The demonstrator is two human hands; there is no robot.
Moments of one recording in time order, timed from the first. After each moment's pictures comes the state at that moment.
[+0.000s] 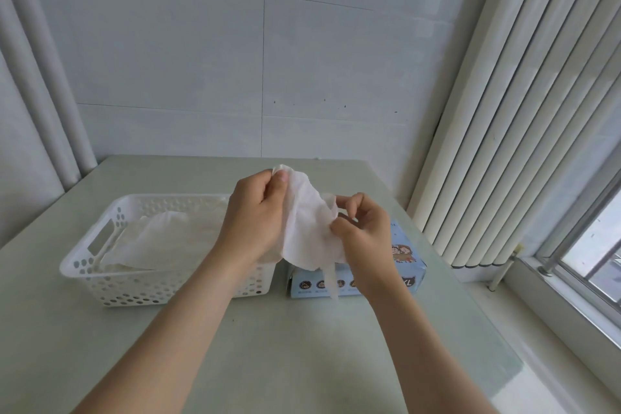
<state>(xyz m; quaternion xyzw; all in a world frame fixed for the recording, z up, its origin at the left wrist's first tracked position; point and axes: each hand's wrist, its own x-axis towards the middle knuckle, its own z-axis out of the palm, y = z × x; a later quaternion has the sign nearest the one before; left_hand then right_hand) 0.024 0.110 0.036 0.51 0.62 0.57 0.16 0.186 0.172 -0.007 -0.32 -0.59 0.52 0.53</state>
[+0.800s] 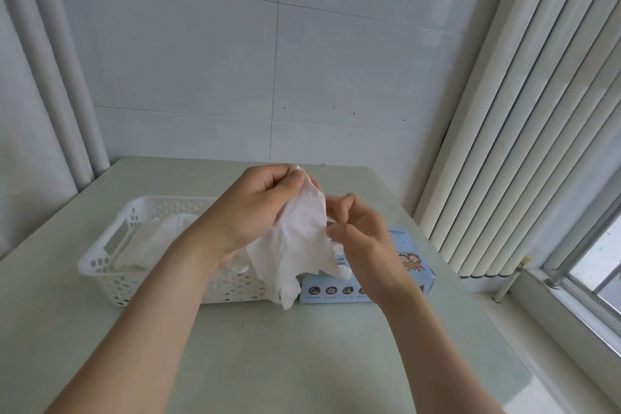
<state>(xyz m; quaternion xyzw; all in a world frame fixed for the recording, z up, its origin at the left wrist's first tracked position) -0.002 0.084 0.070 0.59 0.52 0.52 0.32 0.186 0.163 0.012 -0.17 -0.68 0.57 0.42</state>
